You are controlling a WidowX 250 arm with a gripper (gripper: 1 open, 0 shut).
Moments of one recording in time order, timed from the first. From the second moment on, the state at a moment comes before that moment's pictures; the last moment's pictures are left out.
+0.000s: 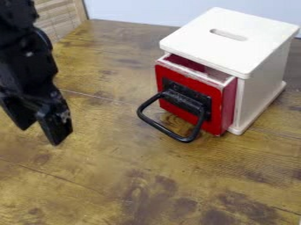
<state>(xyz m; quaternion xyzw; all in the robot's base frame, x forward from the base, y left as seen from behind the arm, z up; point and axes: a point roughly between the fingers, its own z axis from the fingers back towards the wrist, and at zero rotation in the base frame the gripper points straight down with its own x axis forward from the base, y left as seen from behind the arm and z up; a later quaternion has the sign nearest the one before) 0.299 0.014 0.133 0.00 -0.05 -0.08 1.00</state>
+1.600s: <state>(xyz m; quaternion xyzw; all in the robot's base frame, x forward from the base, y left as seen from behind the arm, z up) 0.307 0.027 0.125 0.00 -0.05 0.05 1.00</state>
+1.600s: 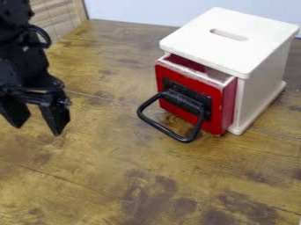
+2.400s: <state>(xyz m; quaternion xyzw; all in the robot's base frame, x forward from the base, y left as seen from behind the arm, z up) 0.334 -0.066 0.114 -0.01 -0.05 -0.12 0.99</state>
